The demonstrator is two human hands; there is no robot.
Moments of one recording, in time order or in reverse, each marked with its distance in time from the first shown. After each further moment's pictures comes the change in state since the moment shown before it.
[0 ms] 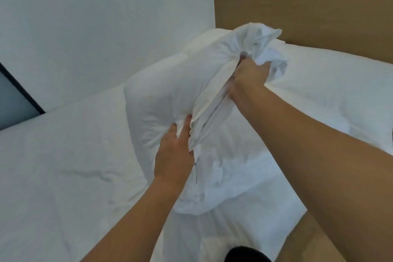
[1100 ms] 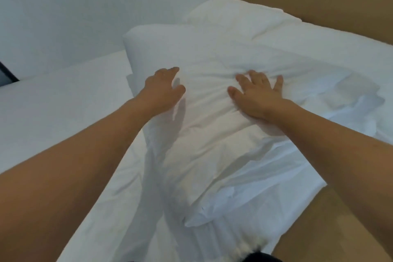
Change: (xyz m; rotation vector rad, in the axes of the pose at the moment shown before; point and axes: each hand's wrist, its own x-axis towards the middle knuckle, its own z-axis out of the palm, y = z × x) left_hand 0.150 -0.047 0.001 -0.049 -0.332 -0.100; right_hand 0.094 0.080 -0.072 -2.038 -0.621 -0.421
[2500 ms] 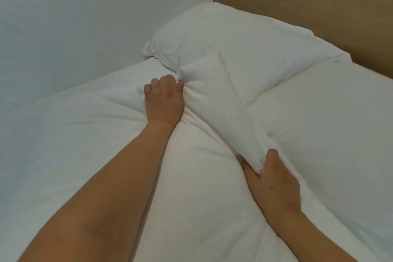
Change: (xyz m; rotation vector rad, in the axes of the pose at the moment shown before) left_hand 0.513 0.047 0.148 0.272 0.587 0.062; right_hand 0.328 0.114 0.073 0.515 0.181 0.339
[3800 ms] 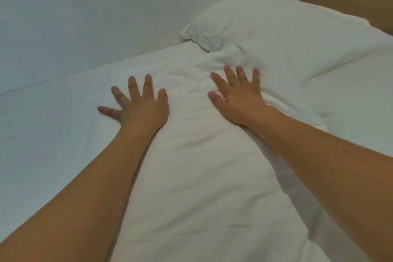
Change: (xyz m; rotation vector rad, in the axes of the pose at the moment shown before) left_hand -0.097 -0.127 -0.098 0.131 -0.562 -0.540; right_hand 0.053 -0.150 0.080 -0.519 -0.150 -0.719
